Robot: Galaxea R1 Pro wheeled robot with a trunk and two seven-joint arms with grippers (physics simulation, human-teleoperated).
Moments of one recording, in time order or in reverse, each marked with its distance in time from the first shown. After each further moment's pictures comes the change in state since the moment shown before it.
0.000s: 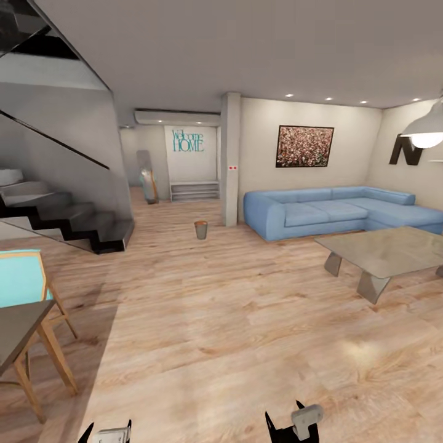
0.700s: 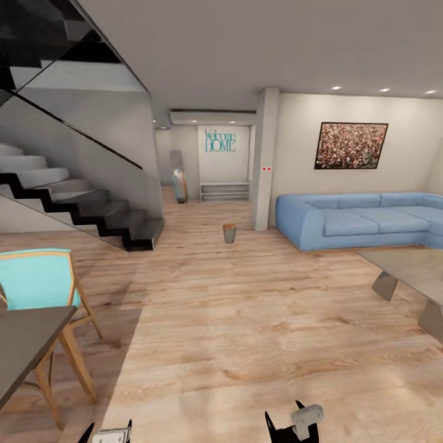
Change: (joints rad) left arm 0.000 0.000 -0.002 0.000 -0.001 0.000 -0.001; right arm 0.000 0.000 0.000 0.000 0.001 -0.001 0.000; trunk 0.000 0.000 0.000
